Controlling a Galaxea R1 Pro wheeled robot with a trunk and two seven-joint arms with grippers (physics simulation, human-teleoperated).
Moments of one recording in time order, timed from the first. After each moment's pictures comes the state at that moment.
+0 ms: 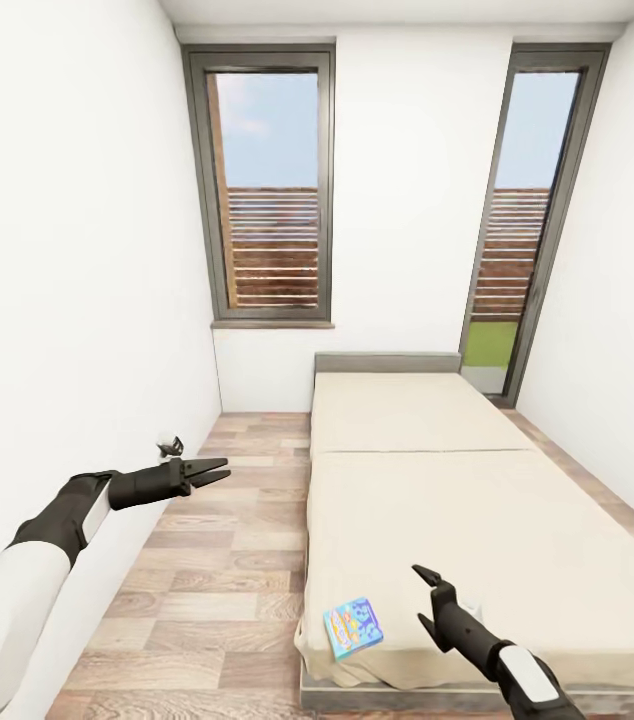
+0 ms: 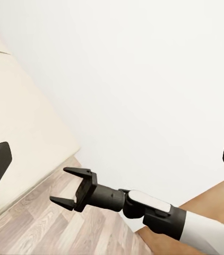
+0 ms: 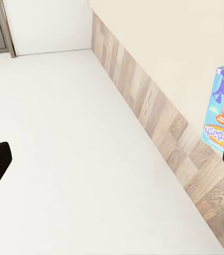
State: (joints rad) left arm -0.89 0.24 0.13 -0.50 0.11 0.71 -1.52; right arm -0.46 -0.02 -0.41 -0.47 -0.95 0.55 0.36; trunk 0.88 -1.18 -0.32
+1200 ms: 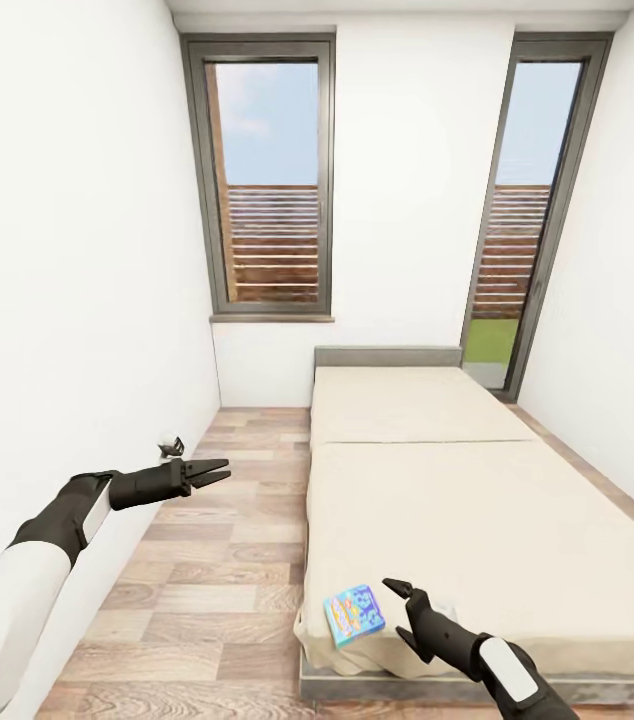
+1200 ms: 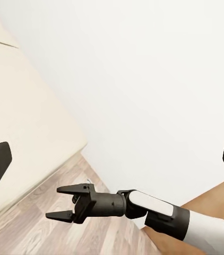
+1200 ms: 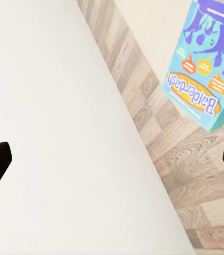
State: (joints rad) left arm -0.89 0.24 0.13 -0.50 0.11 0.71 -1.51; right arm -0.46 -0.03 -0.18 -0.47 -0.95 0.62 0.36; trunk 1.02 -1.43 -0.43
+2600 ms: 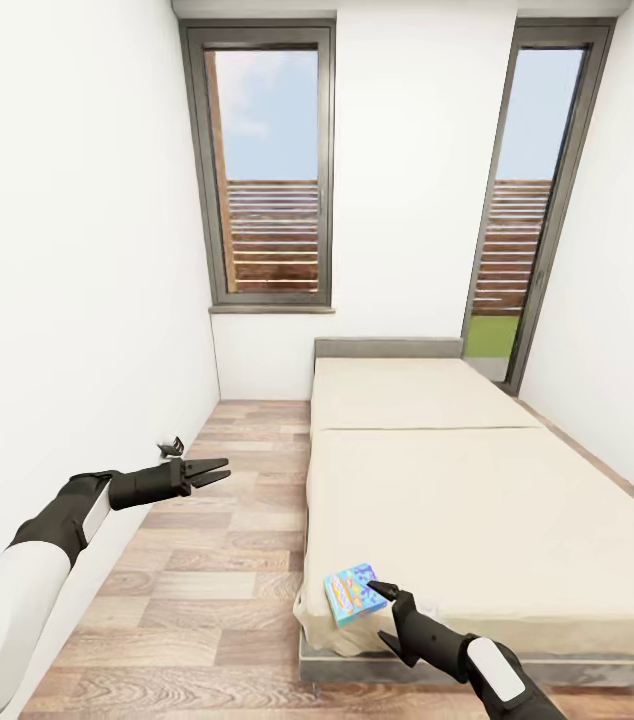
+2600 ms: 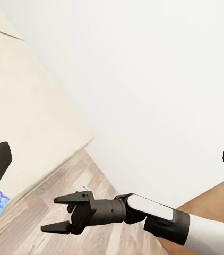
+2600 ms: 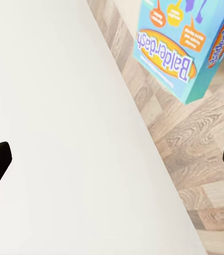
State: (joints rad) left arm -0.89 0.24 0.13 -0.50 0.11 0.71 -1.51; right arm -0.46 0.01 -0.18 -0.46 -0.95 0.68 0.37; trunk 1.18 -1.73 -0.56
